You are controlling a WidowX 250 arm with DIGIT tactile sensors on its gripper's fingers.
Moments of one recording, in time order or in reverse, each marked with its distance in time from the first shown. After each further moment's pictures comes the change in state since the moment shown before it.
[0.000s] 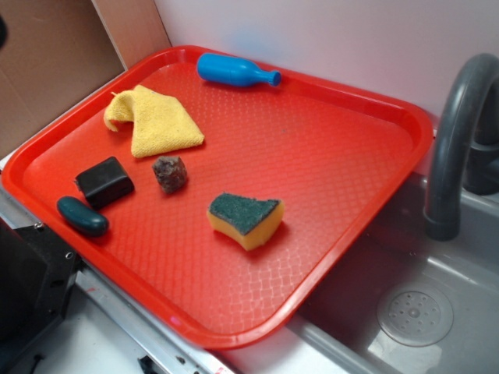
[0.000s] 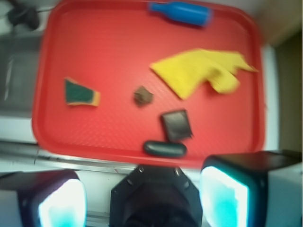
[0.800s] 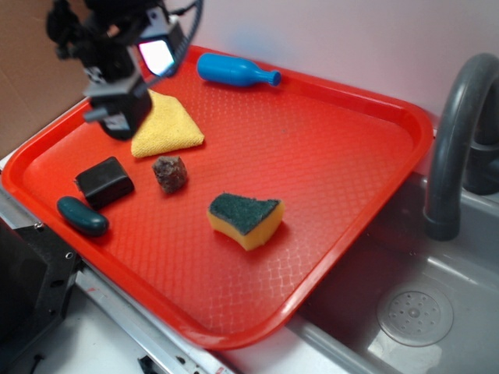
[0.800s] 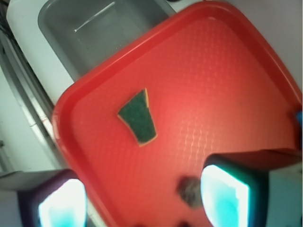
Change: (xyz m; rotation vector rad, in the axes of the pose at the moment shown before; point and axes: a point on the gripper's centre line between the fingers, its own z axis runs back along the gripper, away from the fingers) arm 0.063 -0.053 -0.080 -0.051 0.012 -0.826
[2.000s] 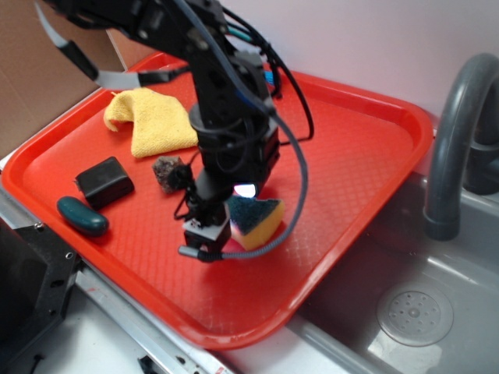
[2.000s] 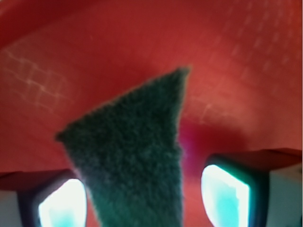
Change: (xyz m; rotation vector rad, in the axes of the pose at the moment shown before) arm 0.012 0.004 -0.123 0.010 0.200 -0.195
